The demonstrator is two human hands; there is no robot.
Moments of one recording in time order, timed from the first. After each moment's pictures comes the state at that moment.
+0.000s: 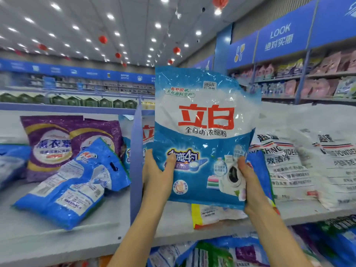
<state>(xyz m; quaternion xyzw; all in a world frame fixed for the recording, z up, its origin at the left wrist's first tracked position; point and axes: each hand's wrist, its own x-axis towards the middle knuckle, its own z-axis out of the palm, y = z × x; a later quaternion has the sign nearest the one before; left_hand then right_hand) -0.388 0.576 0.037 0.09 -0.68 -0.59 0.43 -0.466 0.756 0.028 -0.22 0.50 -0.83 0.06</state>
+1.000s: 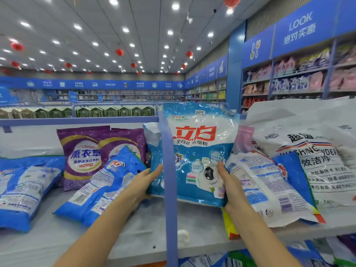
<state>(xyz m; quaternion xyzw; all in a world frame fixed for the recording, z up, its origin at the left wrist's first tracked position) -0.391 0.445 0.018 0.16 -0.72 -0.66 0.16 -0.484 0.645 0.000 -0.11 0.54 -0.83 0.08</state>
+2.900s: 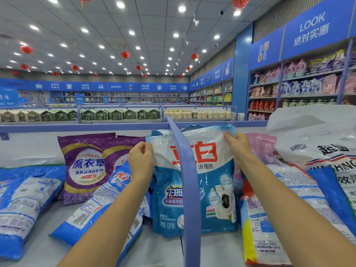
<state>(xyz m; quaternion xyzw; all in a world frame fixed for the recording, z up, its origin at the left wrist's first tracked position) -0.460 0.395 0.066 0.18 -0.68 -0.51 0.49 -0.591 0.593 0.097 -0.16 0.65 -0.74 -0.08</state>
